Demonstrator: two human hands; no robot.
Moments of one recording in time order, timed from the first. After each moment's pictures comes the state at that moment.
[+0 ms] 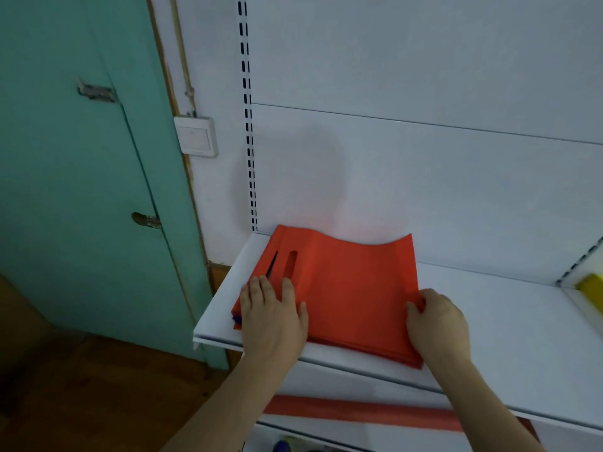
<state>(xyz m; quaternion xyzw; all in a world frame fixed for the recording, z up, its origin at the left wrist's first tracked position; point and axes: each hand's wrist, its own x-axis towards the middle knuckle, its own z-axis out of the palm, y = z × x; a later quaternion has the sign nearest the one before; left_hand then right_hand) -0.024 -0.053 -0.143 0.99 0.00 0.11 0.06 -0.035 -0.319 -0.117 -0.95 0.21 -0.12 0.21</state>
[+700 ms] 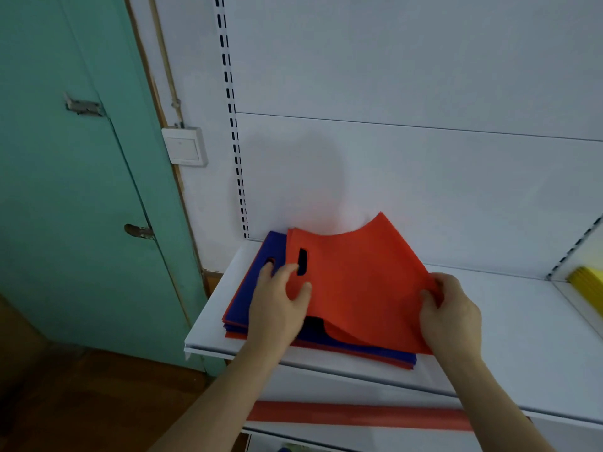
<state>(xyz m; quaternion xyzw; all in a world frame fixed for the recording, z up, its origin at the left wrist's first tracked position) -0.006 -0.065 -0.114 0.89 -0.01 0.11 0.45 -0.036 -0.350 -0.119 -0.88 0.19 -0.25 0.34</state>
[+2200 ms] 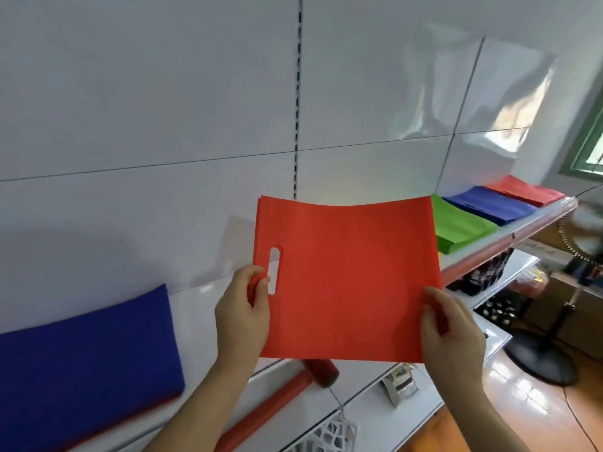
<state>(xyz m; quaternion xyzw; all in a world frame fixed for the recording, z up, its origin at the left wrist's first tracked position) -0.086 -0.360 -0.072 0.74 -0.29 0.14 0.58 -0.324 -0.573 -0.105 -0.74 0.35 -0.53 0.22</state>
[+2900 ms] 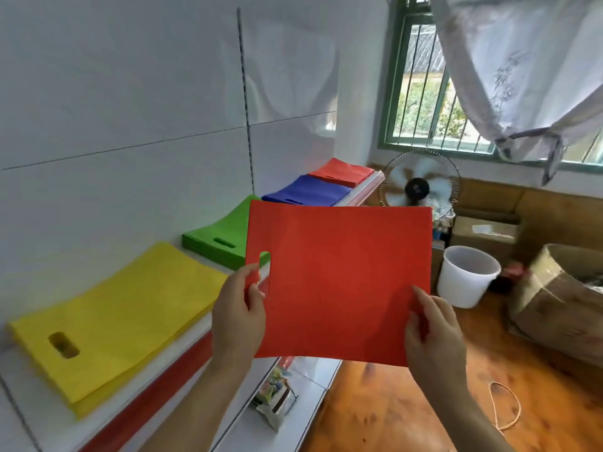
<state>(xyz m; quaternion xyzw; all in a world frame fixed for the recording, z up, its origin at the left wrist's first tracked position) -0.268 -0.780 -0.092 0.67 -0.47 0.00 0.57 -0.569 -0.852 -0.130 -0.68 0.52 -0.51 0.10</state>
